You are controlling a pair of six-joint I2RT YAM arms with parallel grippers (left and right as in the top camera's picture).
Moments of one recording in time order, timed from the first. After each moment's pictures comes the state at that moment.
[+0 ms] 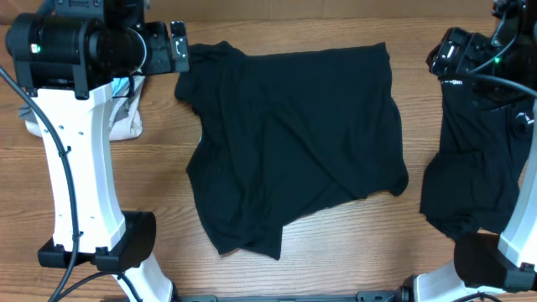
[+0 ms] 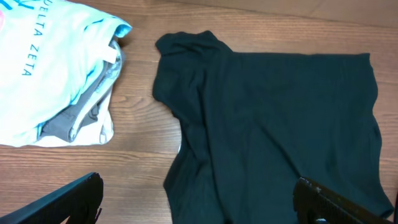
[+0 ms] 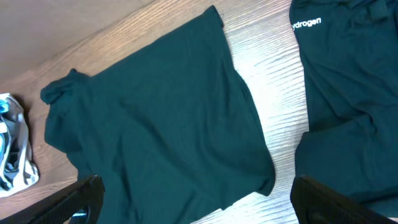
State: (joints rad) left arm -0.10 1.91 2.65 -1.69 0.04 -0.21; right arm -0.12 1.74 2.35 -1.64 -0.17 0.29
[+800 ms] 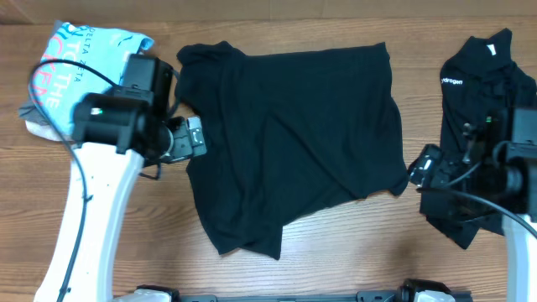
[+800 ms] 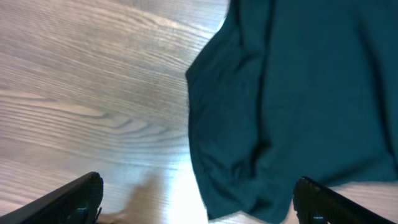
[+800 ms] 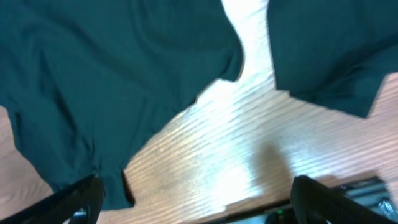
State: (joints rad) left arm -0.18 1.46 1.57 -1.44 -0.07 -0.47; right arm -0.12 1.15 1.39 -1.52 -0.14 0.36
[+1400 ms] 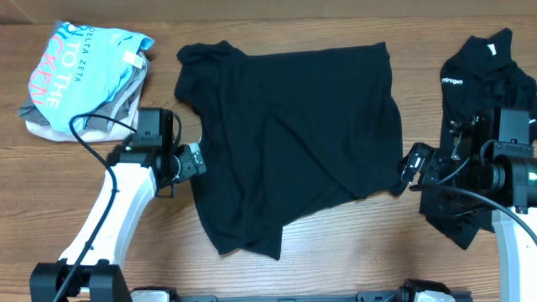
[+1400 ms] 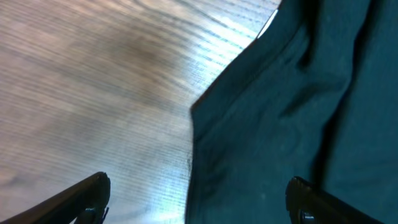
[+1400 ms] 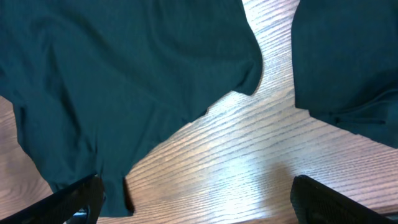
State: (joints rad) left arm -0.05 1.46 0.91 -0.72 0.01 -0.44; right arm -0.12 1.15 1.29 -1.40 -0.20 0.31
